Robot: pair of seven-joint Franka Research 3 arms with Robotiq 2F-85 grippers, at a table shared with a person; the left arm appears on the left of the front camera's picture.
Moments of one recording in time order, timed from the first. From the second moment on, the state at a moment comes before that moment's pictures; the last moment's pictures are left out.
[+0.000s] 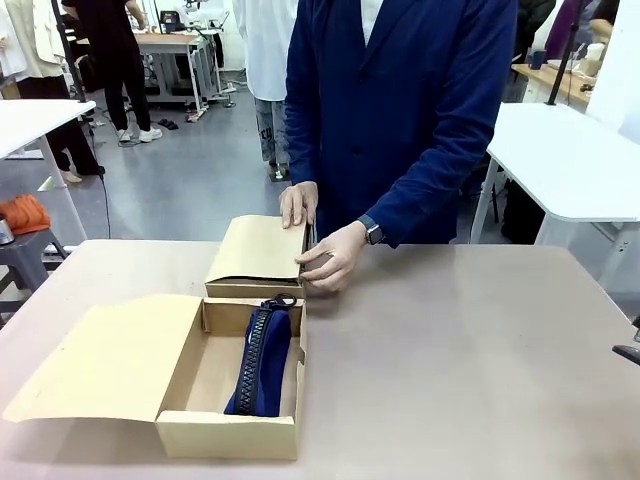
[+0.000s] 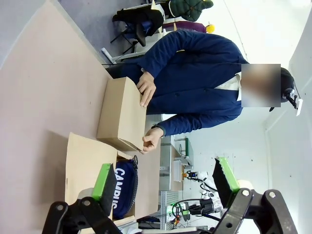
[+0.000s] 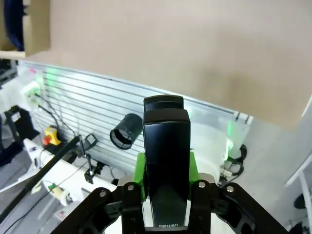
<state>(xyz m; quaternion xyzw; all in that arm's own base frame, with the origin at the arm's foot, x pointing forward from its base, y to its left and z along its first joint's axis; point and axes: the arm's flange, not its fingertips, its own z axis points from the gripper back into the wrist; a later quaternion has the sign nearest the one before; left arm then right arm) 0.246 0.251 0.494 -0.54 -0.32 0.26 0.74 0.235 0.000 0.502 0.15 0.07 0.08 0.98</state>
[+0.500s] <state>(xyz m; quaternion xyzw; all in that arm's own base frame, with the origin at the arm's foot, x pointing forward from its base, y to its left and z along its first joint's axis) 0.246 0.251 0.494 -0.54 -0.32 0.26 0.74 0.237 0.009 0.499 0.16 0.08 0.11 0.98</state>
